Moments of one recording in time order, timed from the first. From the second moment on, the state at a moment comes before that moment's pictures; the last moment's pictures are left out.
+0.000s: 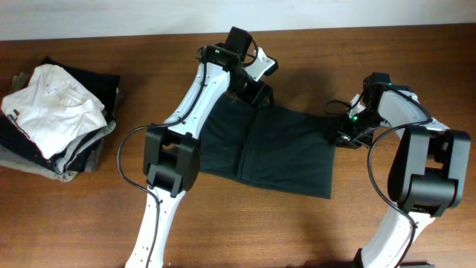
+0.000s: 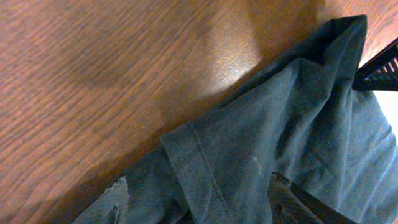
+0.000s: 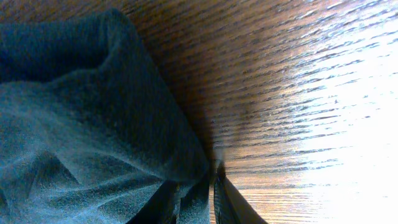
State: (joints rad) left arm -0.44 2.56 2.40 -1.08 0.50 0.27; right arm -0.18 2.07 1.40 -0.96 -0.32 0.20
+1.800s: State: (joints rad) left arm -0.37 2.64 2.52 -1.25 0.51 0.23; right arm -0.17 2.04 1.26 -0.98 -0.53 -0.03
